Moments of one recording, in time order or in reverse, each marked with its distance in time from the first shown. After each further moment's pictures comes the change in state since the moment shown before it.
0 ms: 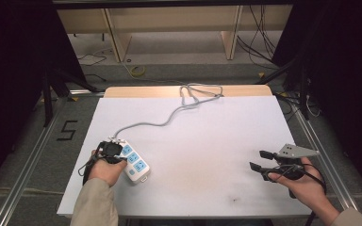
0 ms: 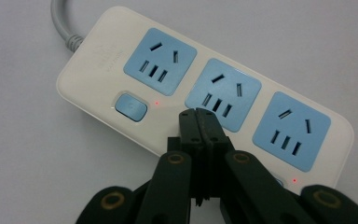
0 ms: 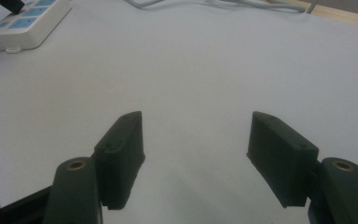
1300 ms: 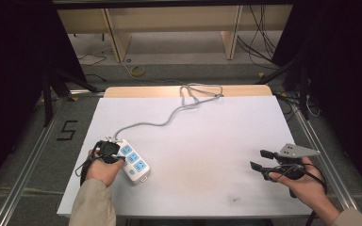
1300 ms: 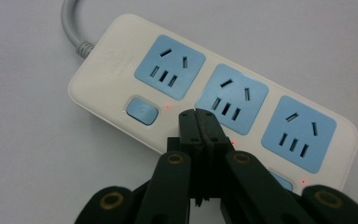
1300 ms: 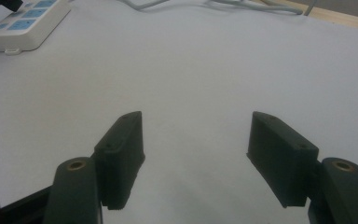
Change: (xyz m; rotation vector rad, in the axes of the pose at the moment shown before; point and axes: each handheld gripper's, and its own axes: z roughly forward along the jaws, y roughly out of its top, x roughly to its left) left arm 0.008 -0.001 -0.004 -0.044 -0.015 -0.007; right arm -0.001 0.001 -0.001 -0.004 -0.004 0.002
